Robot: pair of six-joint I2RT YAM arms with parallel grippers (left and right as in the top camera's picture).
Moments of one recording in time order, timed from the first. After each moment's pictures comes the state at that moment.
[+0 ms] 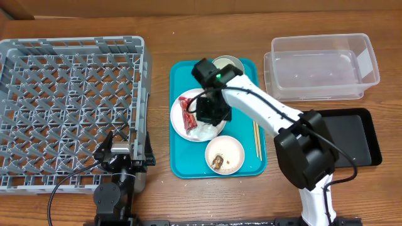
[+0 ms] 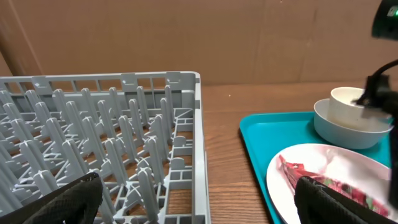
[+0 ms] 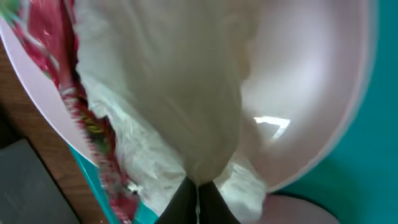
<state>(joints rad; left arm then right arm) -0.01 0.01 0.01 -0.08 0.00 0.01 0.64 2.13 1.73 -1.11 -0.24 0.70</state>
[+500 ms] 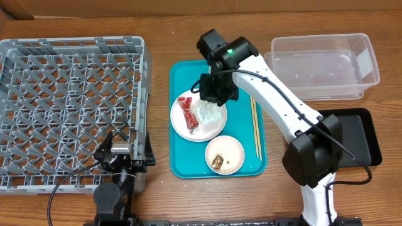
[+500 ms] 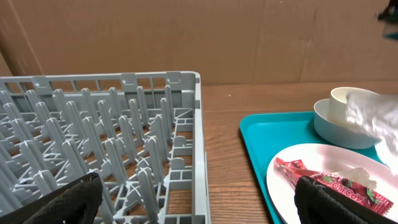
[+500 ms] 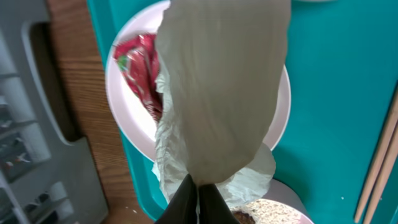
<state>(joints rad) -0.01 0.01 0.01 -0.08 0.00 0.01 0.59 2.13 2.05 -1.33 -0.19 0.63</state>
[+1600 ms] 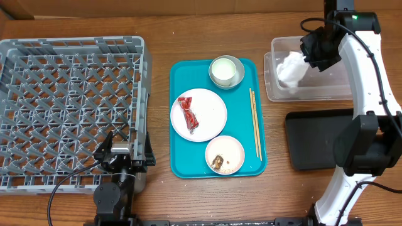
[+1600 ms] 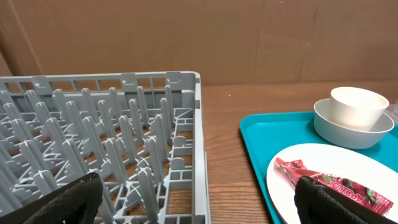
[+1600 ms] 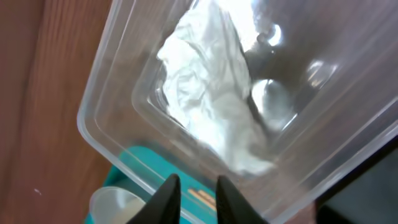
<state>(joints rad) -0.01 0.01 0.01 -0.08 0.00 0.01 -0.03 2.06 2.01 -1.20 -0.07 0.98</state>
